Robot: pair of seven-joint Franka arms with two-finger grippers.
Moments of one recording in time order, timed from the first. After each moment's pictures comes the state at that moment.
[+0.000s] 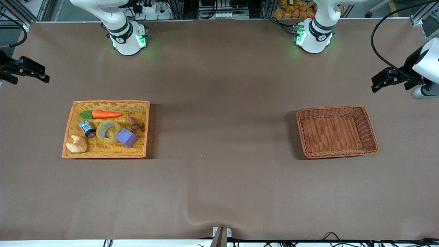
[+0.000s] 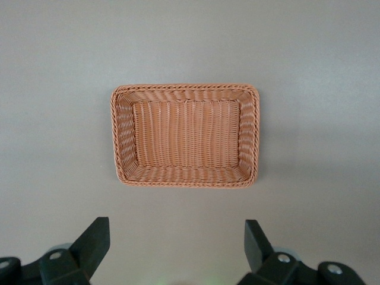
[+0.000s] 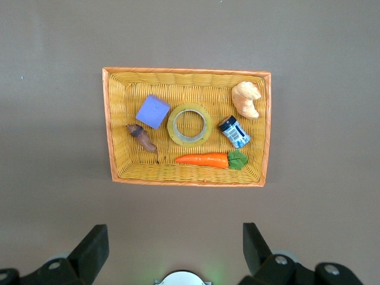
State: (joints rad) left arm -0.03 0.01 -0.06 -1.52 0.05 1.51 -0.14; right arm 0.06 0.02 -0.10 -1.44 0.01 1.37 -0.06
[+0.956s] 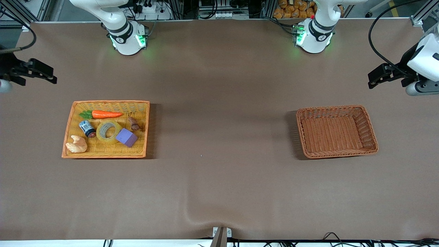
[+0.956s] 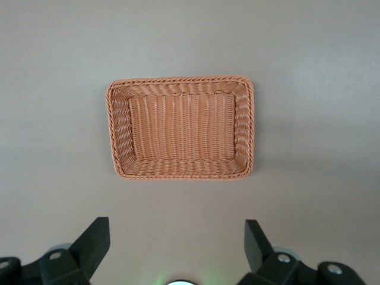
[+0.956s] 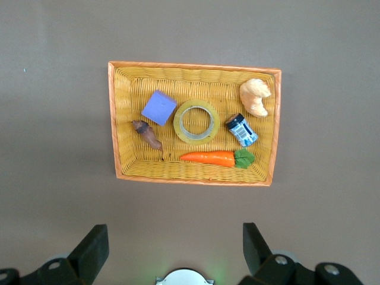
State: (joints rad) left arm -0.05 0.02 -0.06 -1.49 0.05 1.46 -0.14; right arm 0.09 0.03 -0.08 -1.48 0.01 1.39 -0.05
